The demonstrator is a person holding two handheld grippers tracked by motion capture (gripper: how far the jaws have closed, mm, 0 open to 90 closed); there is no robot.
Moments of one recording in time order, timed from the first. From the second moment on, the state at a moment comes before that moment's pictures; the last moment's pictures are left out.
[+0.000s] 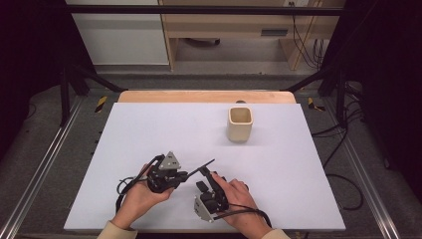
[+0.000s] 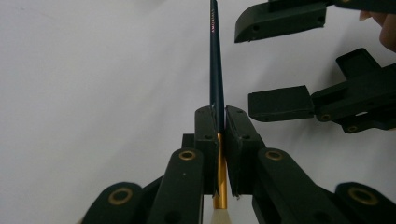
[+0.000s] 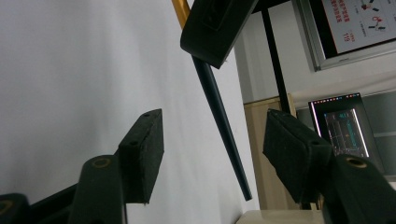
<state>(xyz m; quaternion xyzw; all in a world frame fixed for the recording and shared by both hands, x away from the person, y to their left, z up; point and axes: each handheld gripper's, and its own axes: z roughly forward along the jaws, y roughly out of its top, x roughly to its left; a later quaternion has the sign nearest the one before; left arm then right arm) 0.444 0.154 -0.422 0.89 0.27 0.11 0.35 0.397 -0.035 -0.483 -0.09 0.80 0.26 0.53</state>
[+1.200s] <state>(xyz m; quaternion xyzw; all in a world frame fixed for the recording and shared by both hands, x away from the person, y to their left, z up) 0.440 0.148 -0.425 0.90 0.24 0.09 0.34 0.396 -0.029 -0.489 -0.14 0.81 0.24 0.52</state>
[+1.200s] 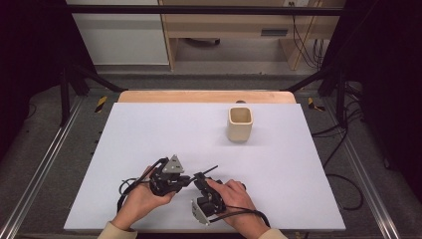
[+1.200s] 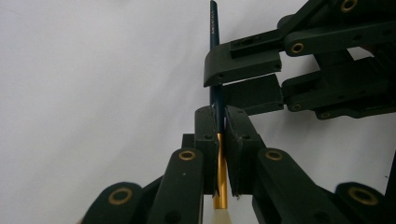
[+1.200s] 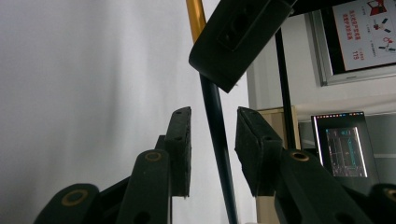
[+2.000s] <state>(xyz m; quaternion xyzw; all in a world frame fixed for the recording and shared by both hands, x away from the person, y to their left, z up) 0.440 0.148 -0.428 0.90 0.24 0.08 0.36 0.396 -0.031 -0.488 -0.17 0.81 0.22 0.51</state>
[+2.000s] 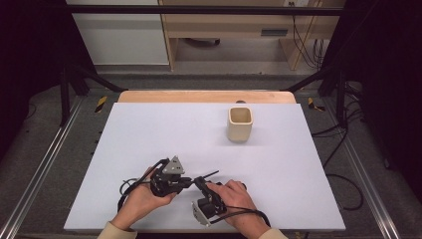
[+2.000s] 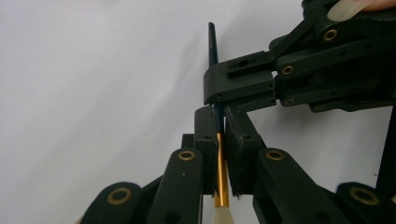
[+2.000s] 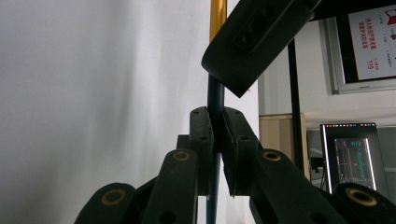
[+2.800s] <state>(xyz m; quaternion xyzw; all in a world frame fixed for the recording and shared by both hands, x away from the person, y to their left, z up) 0.450 0.177 -0.413 0.84 0.30 0.16 0.42 0.399 -0.037 -0.491 -0.15 0.82 0.22 0.50</state>
